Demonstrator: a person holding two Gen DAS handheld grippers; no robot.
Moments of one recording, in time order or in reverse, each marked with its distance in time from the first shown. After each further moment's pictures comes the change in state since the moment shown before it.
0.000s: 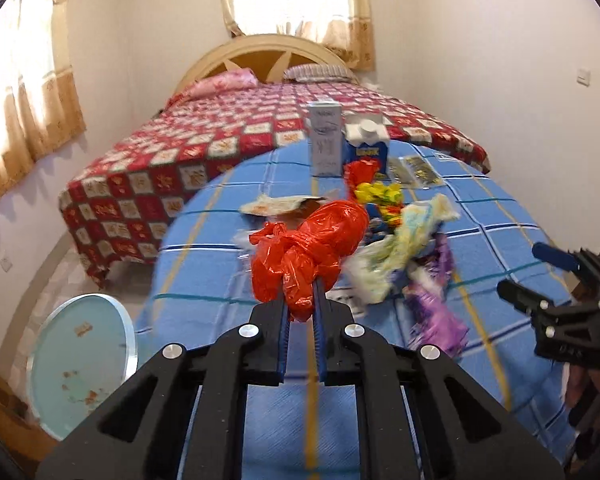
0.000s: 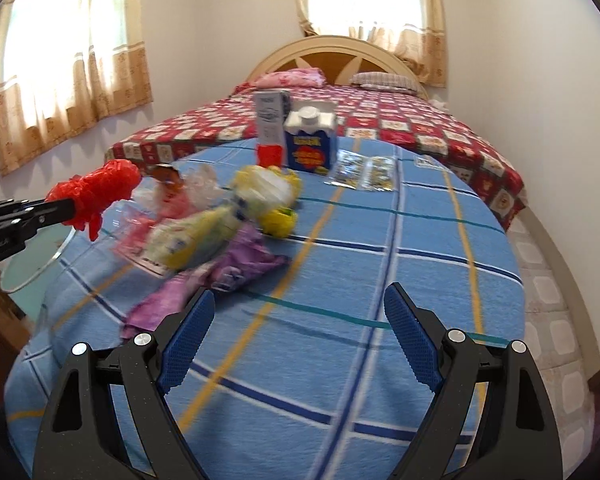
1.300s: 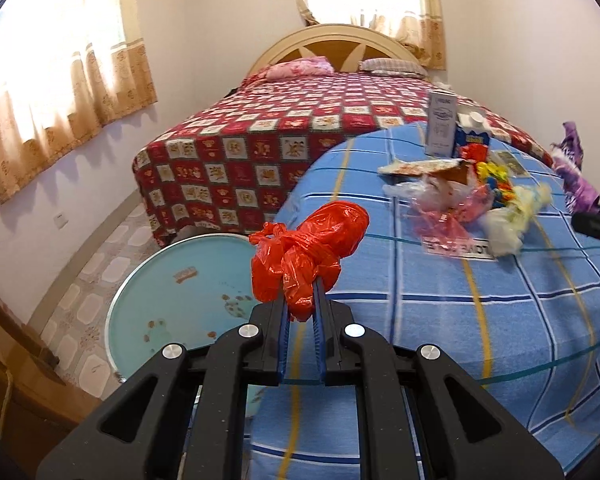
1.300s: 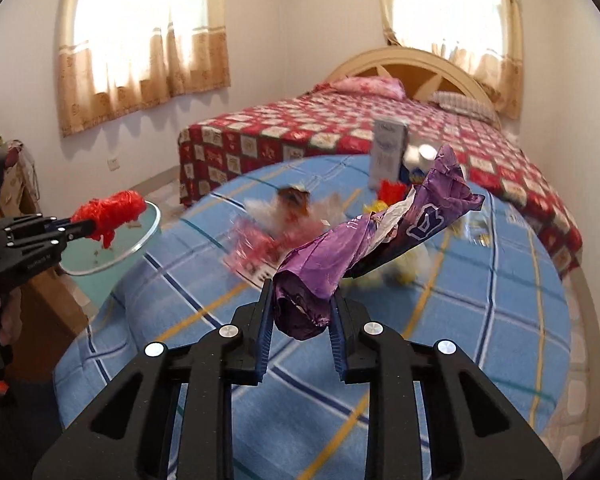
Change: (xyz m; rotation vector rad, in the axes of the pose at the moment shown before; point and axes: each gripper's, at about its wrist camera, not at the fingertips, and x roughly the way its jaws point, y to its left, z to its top) left arm -0.031 0.116 -0.051 -0.123 0.049 0.208; right arm -0.007 0.082 0.037 -0.187 0.007 0.201
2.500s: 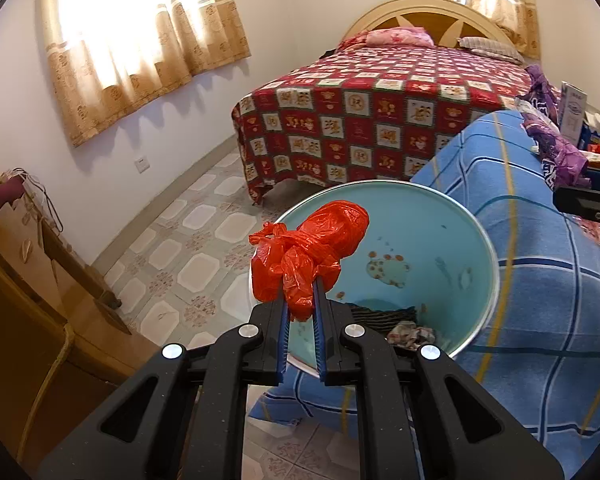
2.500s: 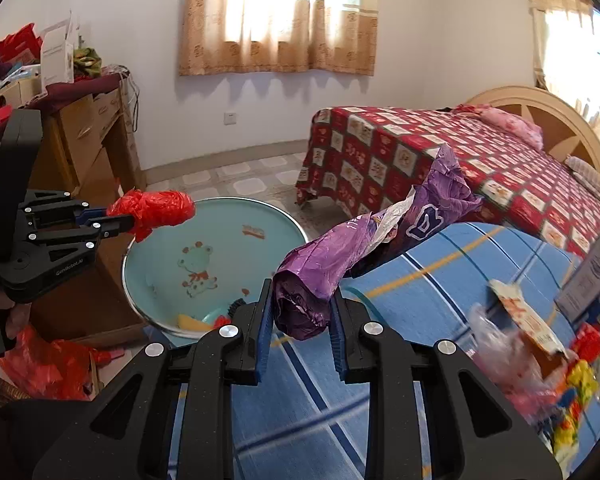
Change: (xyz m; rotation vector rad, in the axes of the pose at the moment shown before) left arm 0.022 0.124 -0.030 -0.131 0.138 0.293; right arm 0.128 0.167 0.070 -0.339 0.058 0.357
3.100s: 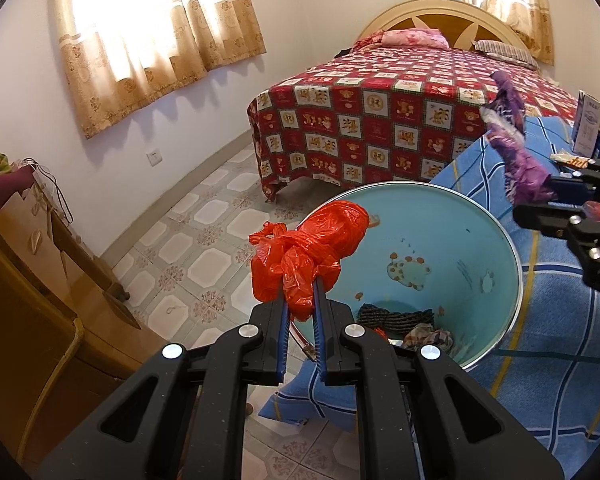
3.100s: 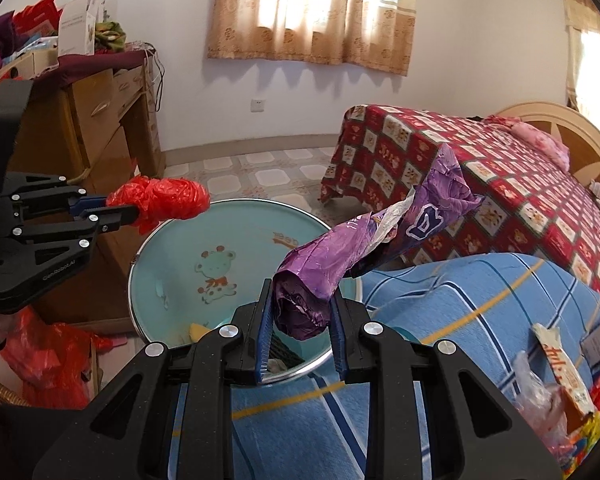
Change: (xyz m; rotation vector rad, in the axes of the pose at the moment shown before) left arm 0.004 0.015 0.001 -0.029 0.005 0.033; right arm 0.046 0.030 0.021 -0.094 0.034 0.058
